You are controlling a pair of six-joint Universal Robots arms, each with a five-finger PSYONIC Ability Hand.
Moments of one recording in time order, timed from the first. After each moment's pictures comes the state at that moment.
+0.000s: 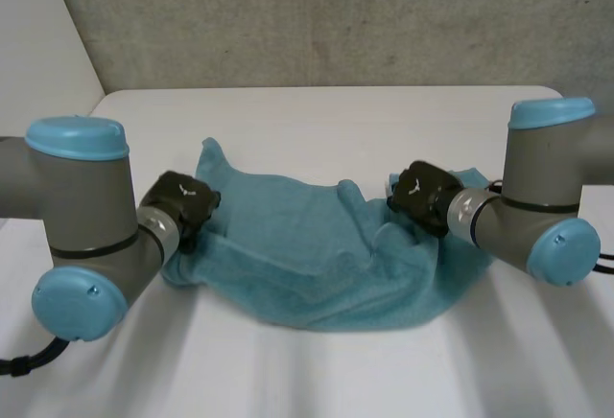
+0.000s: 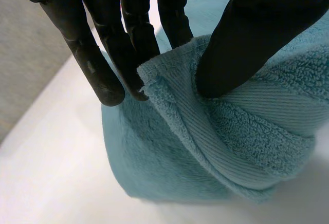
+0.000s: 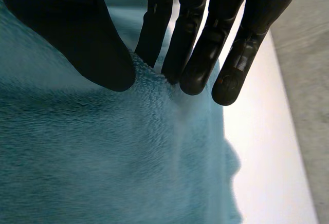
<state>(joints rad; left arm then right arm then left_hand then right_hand) 4.27 -2.08 -1.42 3.04 -1.64 3.72 1.92 -0.81 1.11 0.24 1.26 2.05 1.11 1.17 1.17 1.18 0.96 0.94 1.14 1.13 1.14 0.92</state>
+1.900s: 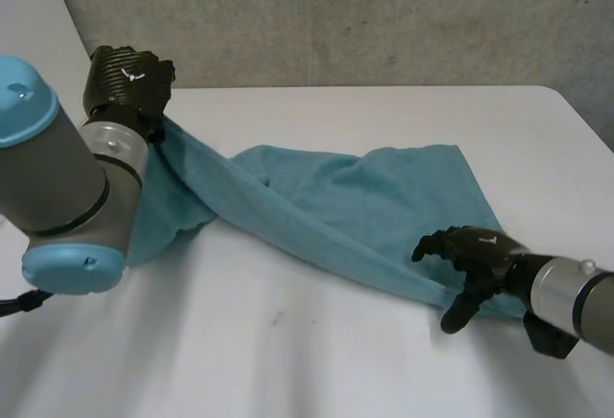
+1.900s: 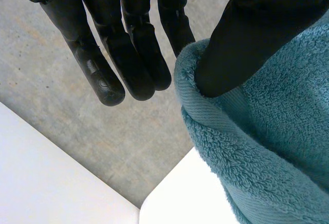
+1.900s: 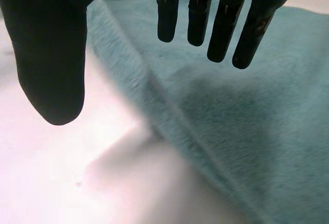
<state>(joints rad) 4.27 -1.88 -1.44 3.42 -1.79 3.69 1.70 -1.30 1.78 0.23 1.09 2.87 1.11 1.19 1.19 1.20 0.96 0.33 0.40 0.39 0.37 0.20</state>
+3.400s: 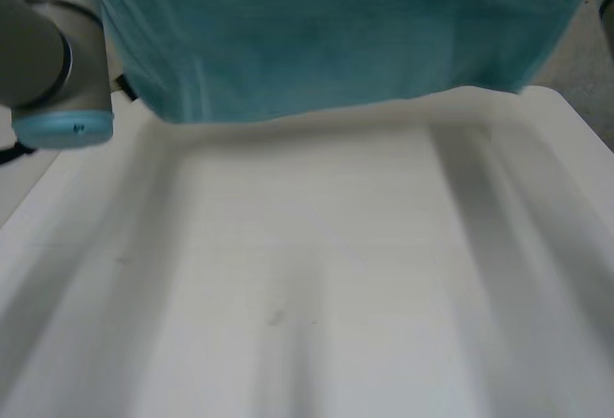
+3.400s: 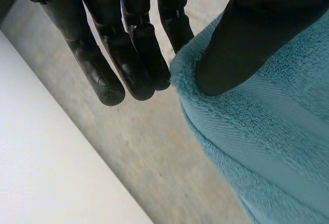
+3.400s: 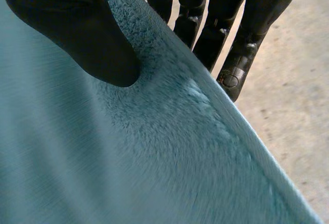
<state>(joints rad) 4.32 -1.96 -1.03 3.67 -1.76 3.78 1.82 -1.19 0.88 -0.21 1.46 2.55 1.11 1.20 1.19 1.20 0.96 0.97 1.17 1.18 1.19 0.98</state>
